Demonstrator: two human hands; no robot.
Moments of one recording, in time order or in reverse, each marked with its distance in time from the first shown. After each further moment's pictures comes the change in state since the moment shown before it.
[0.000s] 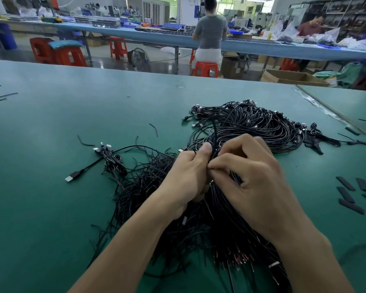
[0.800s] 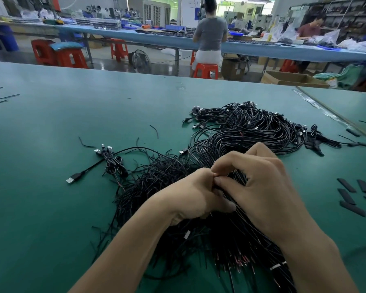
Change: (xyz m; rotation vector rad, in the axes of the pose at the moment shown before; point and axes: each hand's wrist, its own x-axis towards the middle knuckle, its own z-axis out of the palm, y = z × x) left_hand -0.007 0.000 -0.006 0.319 -0.417 -0.019; right_hand -0.001 0.000 -0.007 0.043 -0.098 0.176
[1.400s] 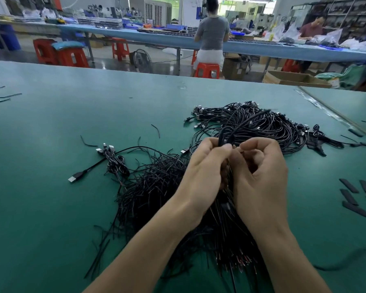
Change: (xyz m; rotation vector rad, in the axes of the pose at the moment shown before) left_hand 0.007 0.014 0.020 -0.535 0.380 0.219; right_hand 0.004 -0.013 0.029 0.565 0.411 0.356
